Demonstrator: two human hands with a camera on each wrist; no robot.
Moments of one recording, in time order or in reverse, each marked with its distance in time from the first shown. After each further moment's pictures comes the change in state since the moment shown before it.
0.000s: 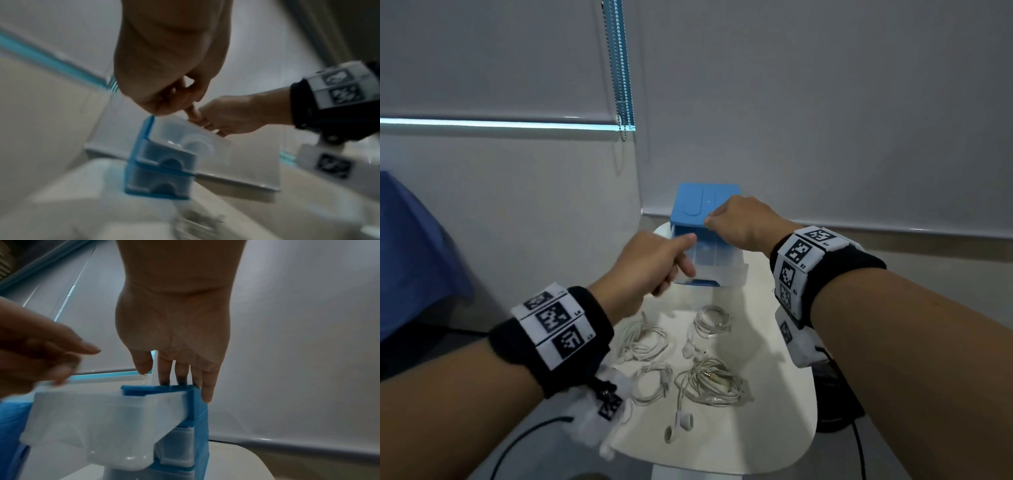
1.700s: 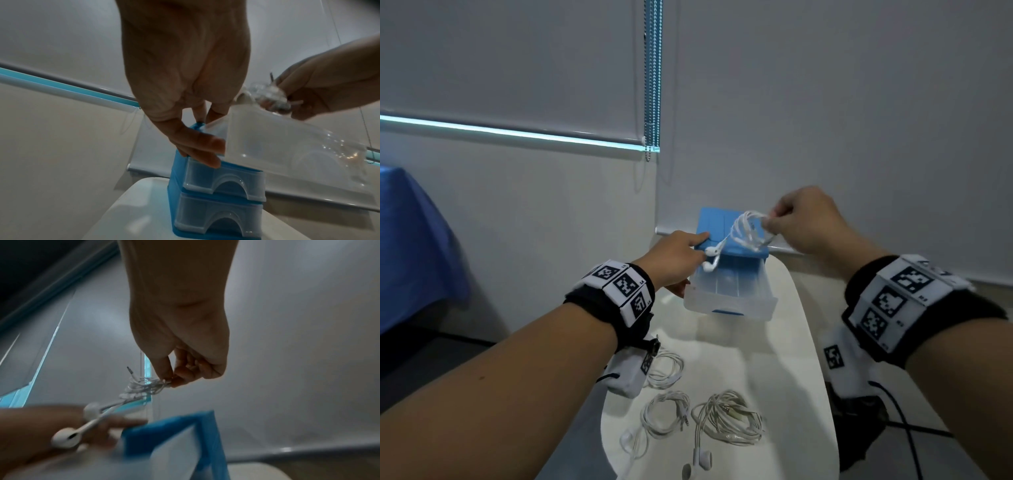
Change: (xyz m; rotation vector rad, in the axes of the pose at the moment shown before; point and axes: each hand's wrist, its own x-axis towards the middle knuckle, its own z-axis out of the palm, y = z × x) left_hand 0.058 0.008 -0.016 0.258 -0.158 0.088; right_hand -0.019 0.009 -0.046 0.320 0.384 0.099
